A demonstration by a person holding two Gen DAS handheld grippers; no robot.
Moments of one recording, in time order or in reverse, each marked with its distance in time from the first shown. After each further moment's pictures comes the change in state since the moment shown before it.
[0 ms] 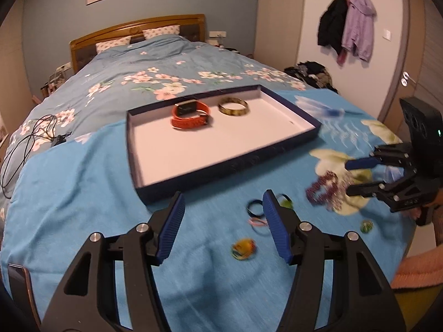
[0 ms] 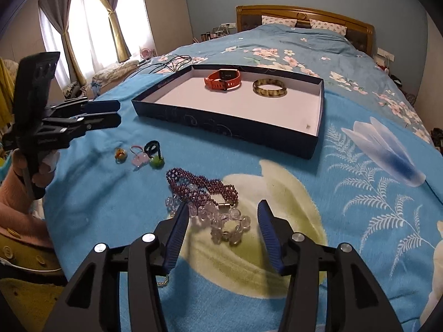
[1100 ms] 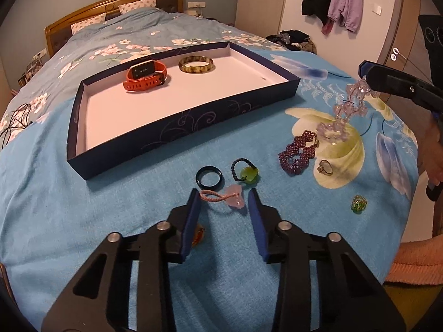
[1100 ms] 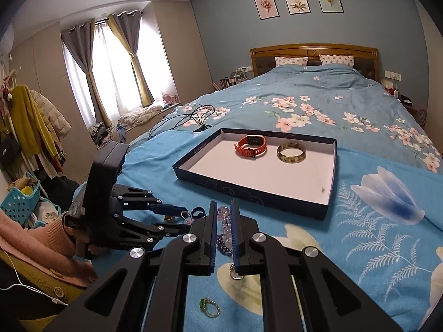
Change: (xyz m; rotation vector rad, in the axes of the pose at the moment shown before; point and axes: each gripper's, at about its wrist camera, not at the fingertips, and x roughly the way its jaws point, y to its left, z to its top) left arm 0.048 -0.028 -0.006 0.017 0.167 -0.089; right arm -0.059 0.012 0.036 0.030 -0.246 0.139
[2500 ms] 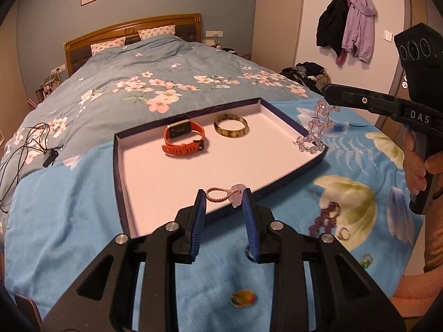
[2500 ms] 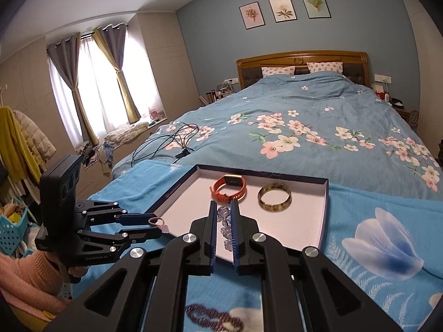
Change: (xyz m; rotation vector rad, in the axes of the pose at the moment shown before) left arm -0.029 0.036 0.061 -0.027 -0.162 0.079; right arm 0.049 -0.041 0.067 0.044 -0.061 -0.058
